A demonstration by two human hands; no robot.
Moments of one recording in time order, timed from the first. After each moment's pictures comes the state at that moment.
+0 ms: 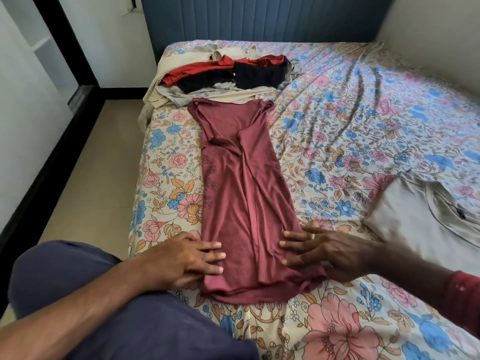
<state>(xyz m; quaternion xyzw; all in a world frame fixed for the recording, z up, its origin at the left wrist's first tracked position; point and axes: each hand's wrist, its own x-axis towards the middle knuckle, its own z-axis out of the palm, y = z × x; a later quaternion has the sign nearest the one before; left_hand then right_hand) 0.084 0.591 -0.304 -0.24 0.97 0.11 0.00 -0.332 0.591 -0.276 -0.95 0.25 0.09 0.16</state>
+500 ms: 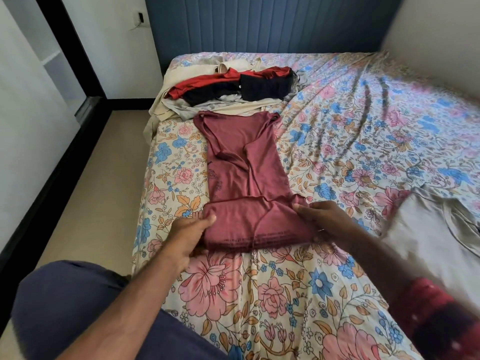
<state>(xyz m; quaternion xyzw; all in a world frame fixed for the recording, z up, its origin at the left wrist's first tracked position) 0.033 0.540 -0.273 -0.65 0.29 0.60 -0.37 -0.291 0.516 -0.268 -0.47 0.64 -0.29 0.53</state>
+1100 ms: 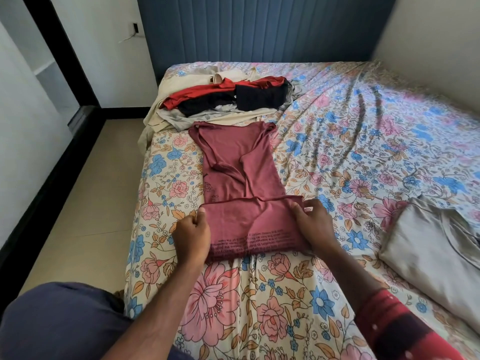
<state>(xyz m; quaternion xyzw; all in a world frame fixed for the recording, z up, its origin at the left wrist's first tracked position) 0.001 0.501 -0.295 -0.76 0.42 0.28 -0.42 -0.250 0.495 -0.275 -0.44 0.75 -0.36 0.34</state>
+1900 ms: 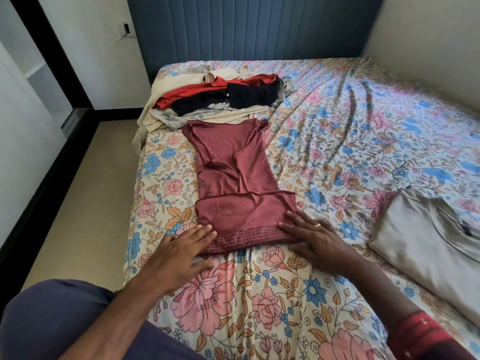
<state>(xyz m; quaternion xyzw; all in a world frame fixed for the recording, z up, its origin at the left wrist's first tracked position) 0.061 0.539 -0.289 -0.52 0.84 0.13 0.06 -0.312 0.541 -0.300 -0.82 0.55 0.02 0.13</state>
